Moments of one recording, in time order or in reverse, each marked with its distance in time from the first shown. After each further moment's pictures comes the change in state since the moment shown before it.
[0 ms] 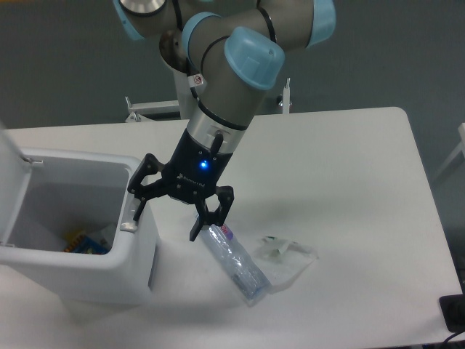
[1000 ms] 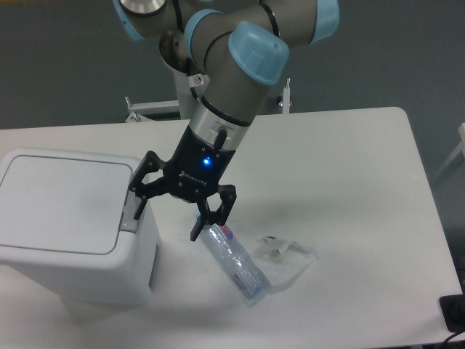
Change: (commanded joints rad) arm 0.008 0.002 0.008 0.000 -0.018 -0.002
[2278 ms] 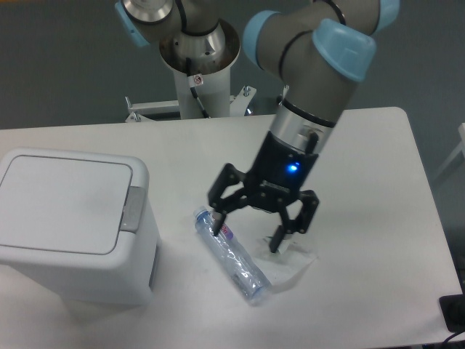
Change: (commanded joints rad) arm 0.089 0.006 0.089 -0.069 -0.026 -0.005
